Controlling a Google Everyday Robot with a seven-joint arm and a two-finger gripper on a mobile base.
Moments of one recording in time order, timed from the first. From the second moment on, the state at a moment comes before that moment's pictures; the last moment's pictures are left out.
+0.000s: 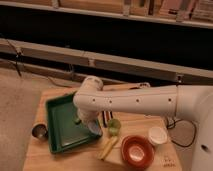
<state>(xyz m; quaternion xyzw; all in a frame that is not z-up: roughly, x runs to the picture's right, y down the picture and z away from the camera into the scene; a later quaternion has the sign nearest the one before) -0.060 0.154 0.725 -0.11 -0.27 -0.77 0.57</state>
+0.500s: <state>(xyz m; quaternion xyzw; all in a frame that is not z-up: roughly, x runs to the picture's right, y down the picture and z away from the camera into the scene) 0.003 0.133 0.740 -0.09 -0.30 -0.75 0.58</state>
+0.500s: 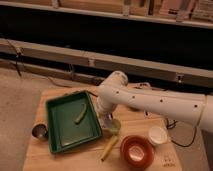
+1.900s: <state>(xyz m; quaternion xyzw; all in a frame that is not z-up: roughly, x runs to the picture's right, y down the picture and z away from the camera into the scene) 0.076 0.174 0.711 -0.17 -0.32 -0.82 0.45</state>
